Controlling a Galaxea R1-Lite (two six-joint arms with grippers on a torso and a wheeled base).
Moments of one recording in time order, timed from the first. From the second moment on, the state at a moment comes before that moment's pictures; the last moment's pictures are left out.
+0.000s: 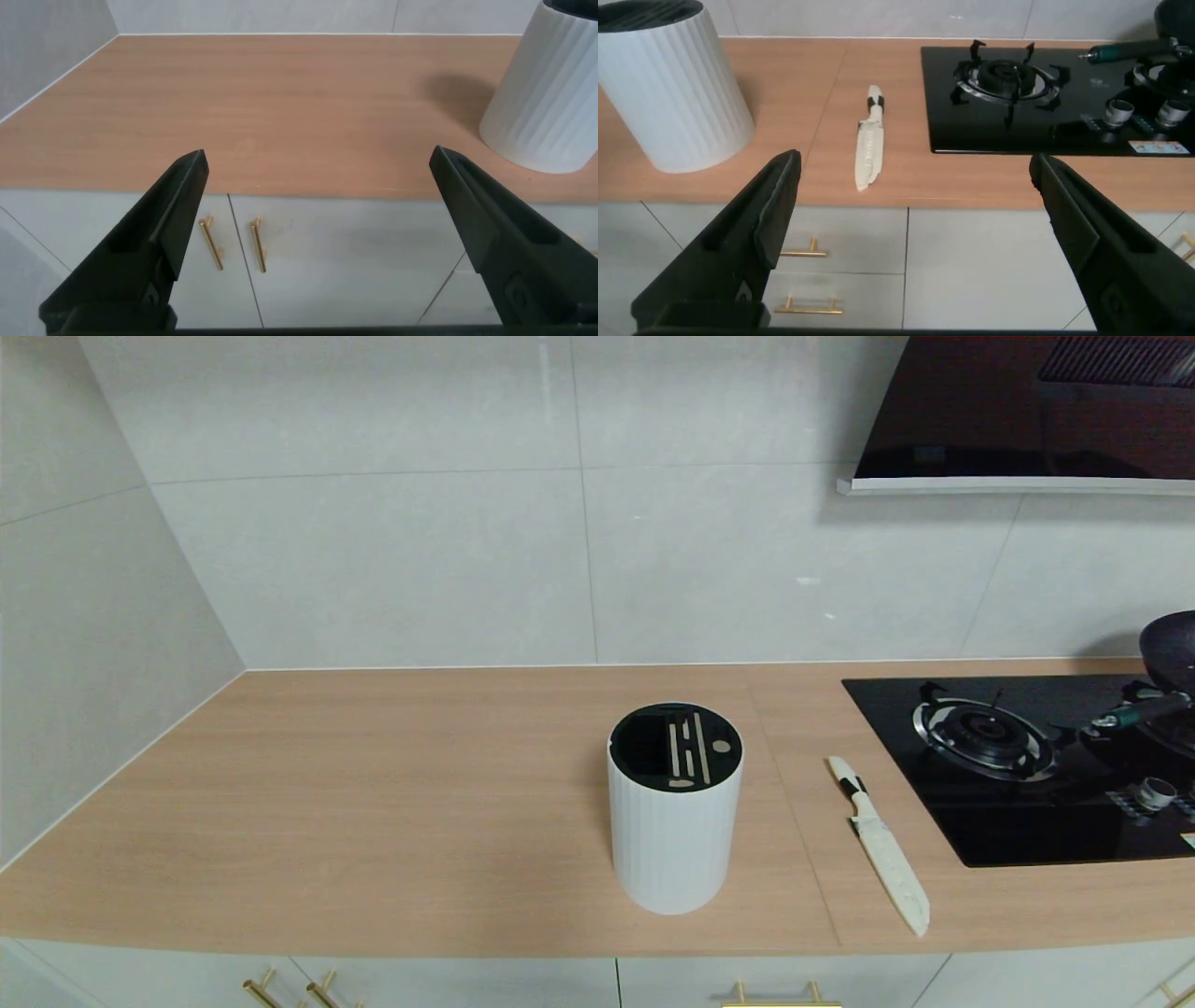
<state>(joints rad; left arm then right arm) 0.01 0.00 0.00 0.00 0.03 0.00 0.00 0.00 -0.03 0.00 0.01 -0.02</state>
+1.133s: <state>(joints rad) 0.01 0.00 0.00 0.00 0.03 0.00 0.19 1.42 -0.61 -0.26 0.06 -0.01</state>
